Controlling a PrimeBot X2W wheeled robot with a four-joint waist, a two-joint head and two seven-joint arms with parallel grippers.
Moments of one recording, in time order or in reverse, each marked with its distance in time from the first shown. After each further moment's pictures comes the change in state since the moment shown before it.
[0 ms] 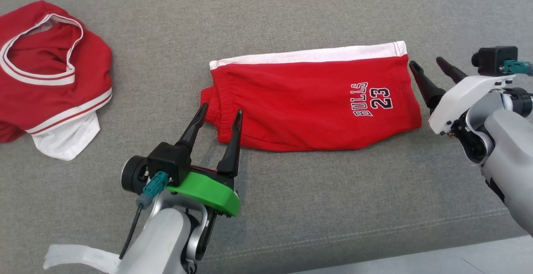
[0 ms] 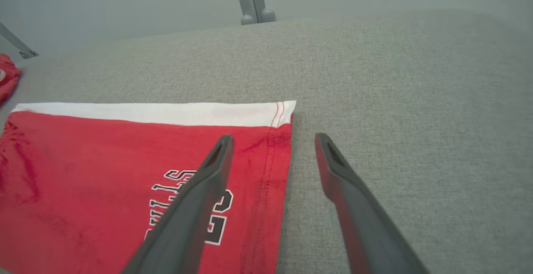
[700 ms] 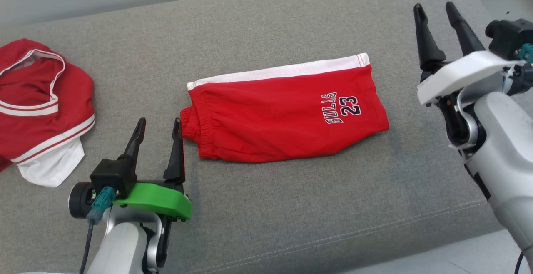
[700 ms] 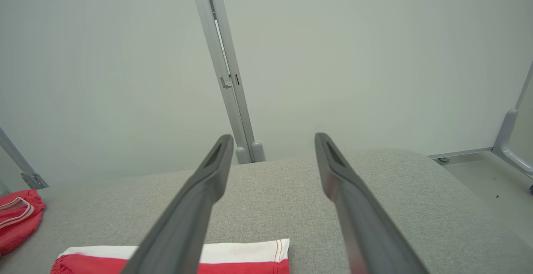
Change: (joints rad) left arm 0.102 0.017 0.219 0.015 0.050 0.004 -0.011; right arm 0.080 0.053 -0.269 -0.352 -0.182 -0.202 -0.100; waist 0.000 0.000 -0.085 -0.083
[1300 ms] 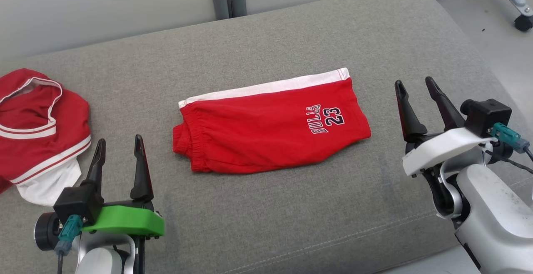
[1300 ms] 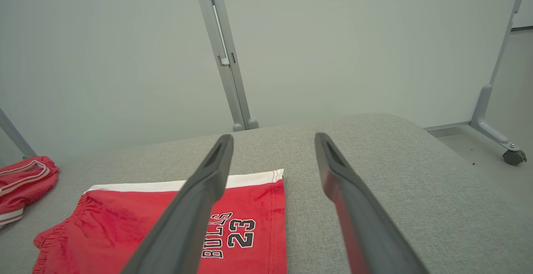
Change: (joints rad) left arm 0.120 -0.017 0.173 -0.079 0.073 0.000 -0.003; right arm 0.320 0.046 -0.072 -0.186 -0.125 -0.026 0.000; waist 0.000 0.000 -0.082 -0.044
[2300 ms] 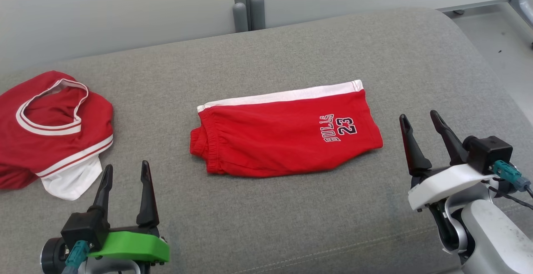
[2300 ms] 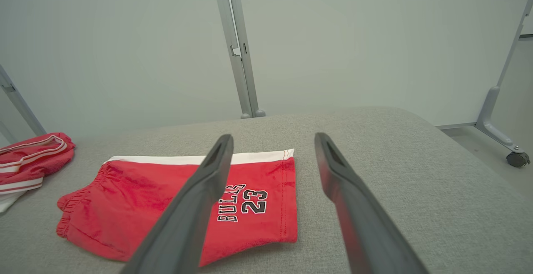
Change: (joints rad) left arm 0.129 -0.014 0.009 -0.060 0.013 0.000 0.000; right arm 0.189 0.007 -0.068 -0.102 -0.098 -0.007 0.000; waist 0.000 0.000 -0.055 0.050
